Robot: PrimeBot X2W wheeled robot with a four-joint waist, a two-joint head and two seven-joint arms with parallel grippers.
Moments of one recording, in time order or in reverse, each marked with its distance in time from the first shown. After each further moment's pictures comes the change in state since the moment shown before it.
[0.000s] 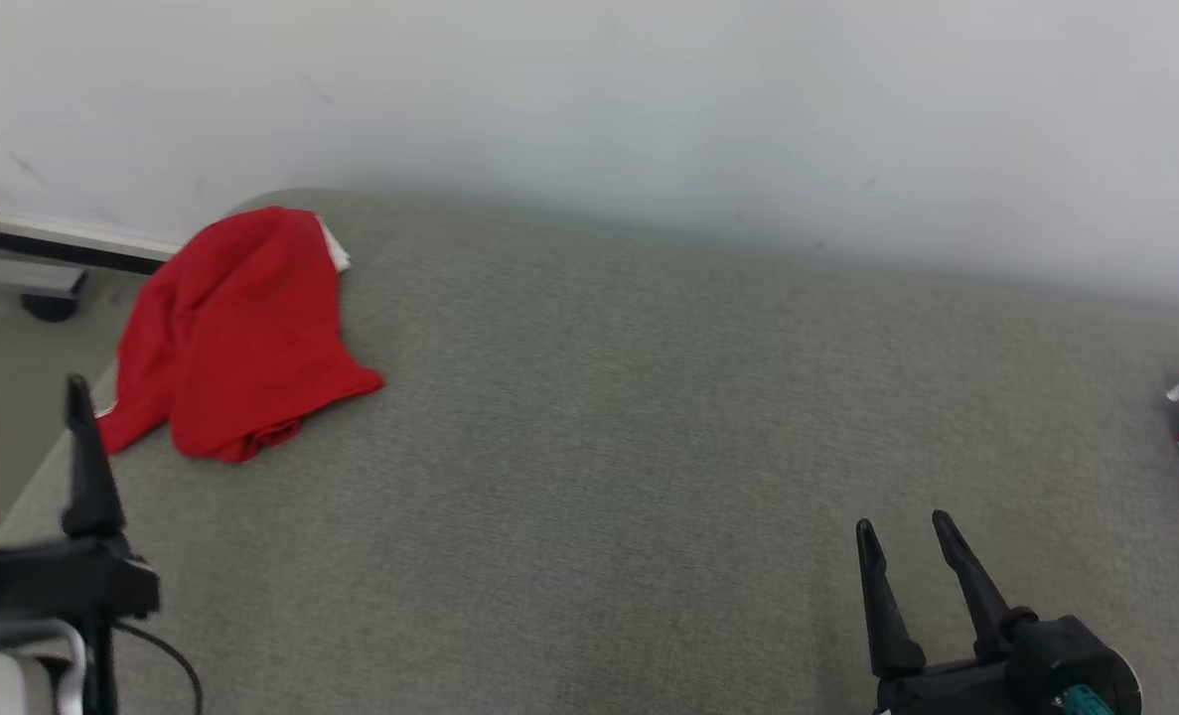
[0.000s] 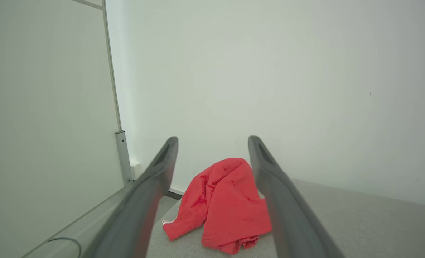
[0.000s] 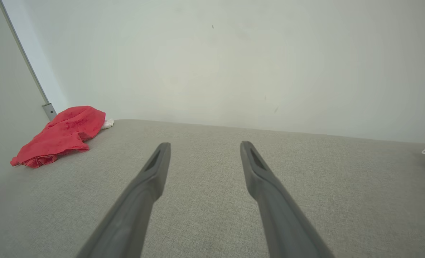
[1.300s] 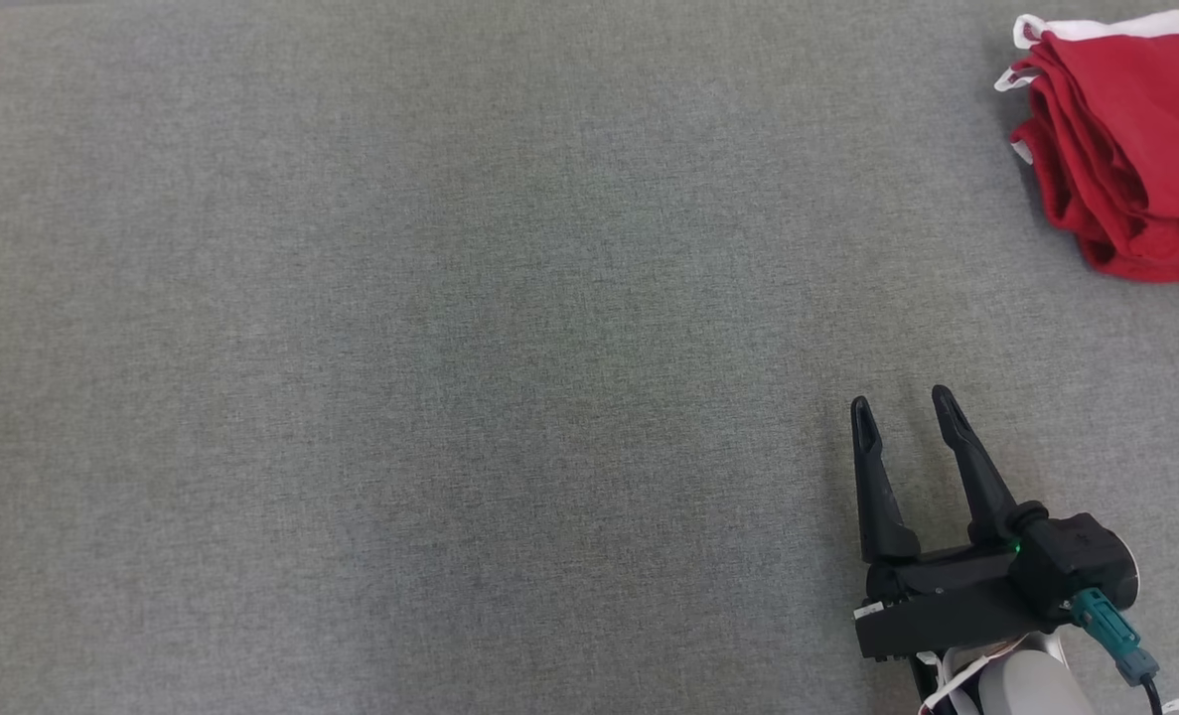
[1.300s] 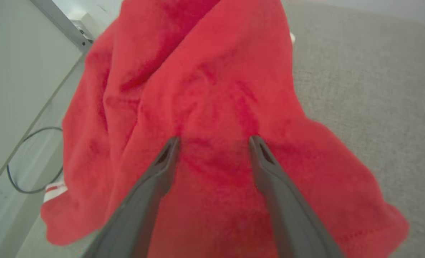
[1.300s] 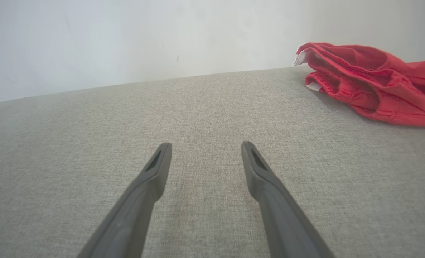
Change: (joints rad) left arm -0.539 0.413 -0.018 0.732 -0.153 0.008 0.302; right arm -0.177 -0.001 0.004 -0.030 0.008 0.000 0.000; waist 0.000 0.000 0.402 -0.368
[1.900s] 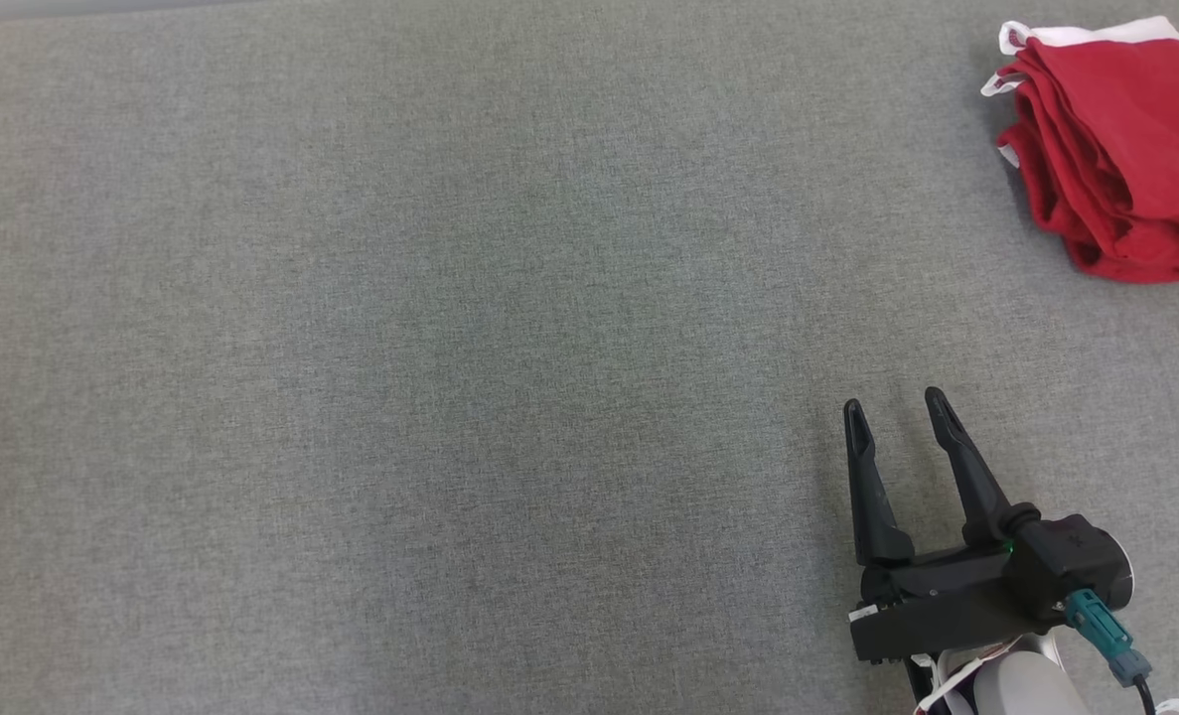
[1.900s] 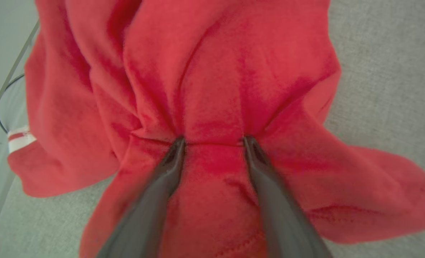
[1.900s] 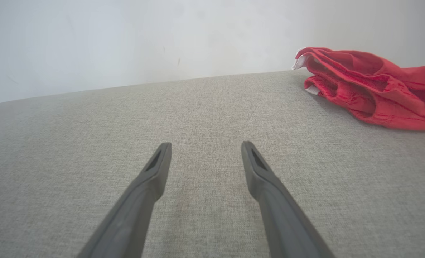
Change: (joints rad) left arm -0.092 0.008 -0.038 0.183 -0.053 0.000 0.359; right arm 0.001 0.000 0.010 0.002 -0.008 0.000 0.000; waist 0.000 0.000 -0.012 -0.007
